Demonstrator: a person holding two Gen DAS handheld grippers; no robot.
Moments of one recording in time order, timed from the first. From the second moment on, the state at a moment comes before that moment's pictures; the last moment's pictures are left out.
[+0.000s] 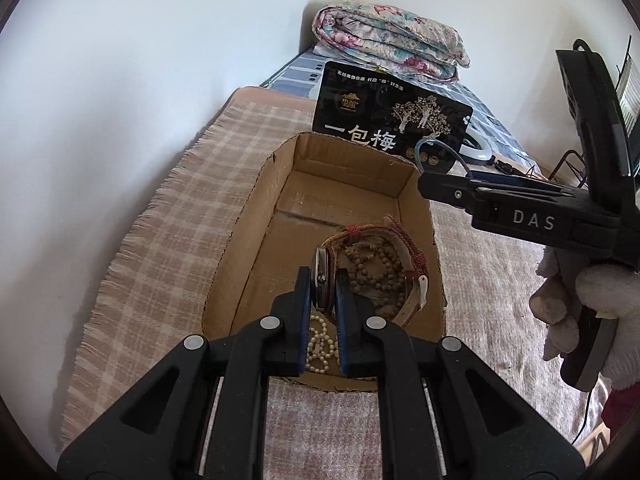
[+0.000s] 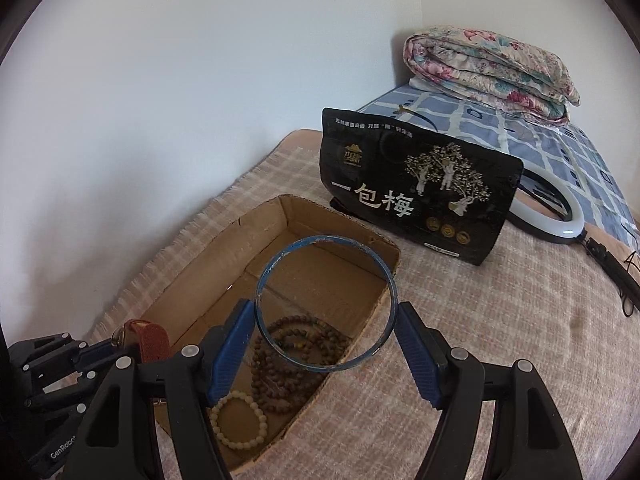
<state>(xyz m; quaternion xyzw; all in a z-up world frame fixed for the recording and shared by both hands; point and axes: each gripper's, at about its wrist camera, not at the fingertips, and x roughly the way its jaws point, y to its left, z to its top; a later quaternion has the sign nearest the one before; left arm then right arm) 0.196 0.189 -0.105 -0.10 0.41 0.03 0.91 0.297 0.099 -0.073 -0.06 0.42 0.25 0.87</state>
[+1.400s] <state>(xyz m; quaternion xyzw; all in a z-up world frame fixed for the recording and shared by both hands) 0.188 0.180 -0.081 -0.09 0.38 0.04 0.92 0.294 0.108 -0.048 -0.07 0.39 0.22 0.89</state>
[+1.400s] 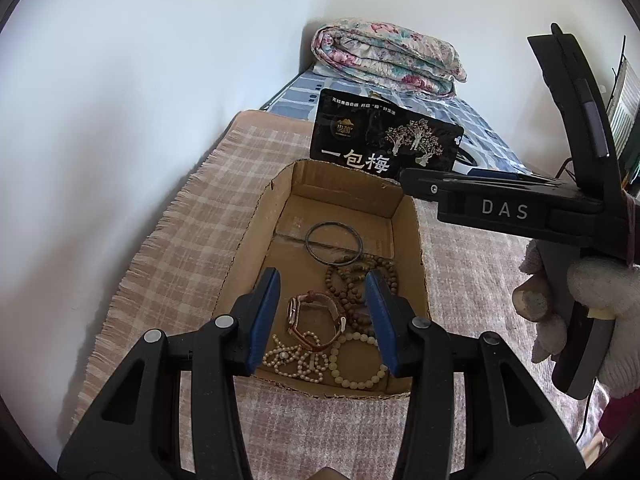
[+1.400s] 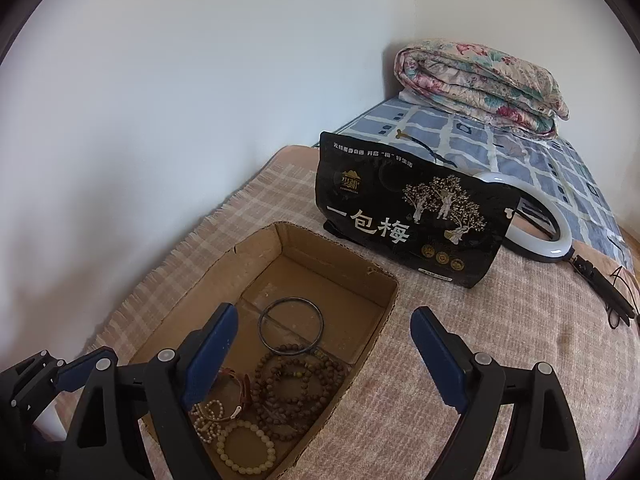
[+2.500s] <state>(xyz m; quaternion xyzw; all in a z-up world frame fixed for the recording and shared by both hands) 0.178 0.048 -0.083 -0.03 0.39 -0.09 0.92 0.194 -0.132 -0.052 0.02 0.41 0.11 0.90</state>
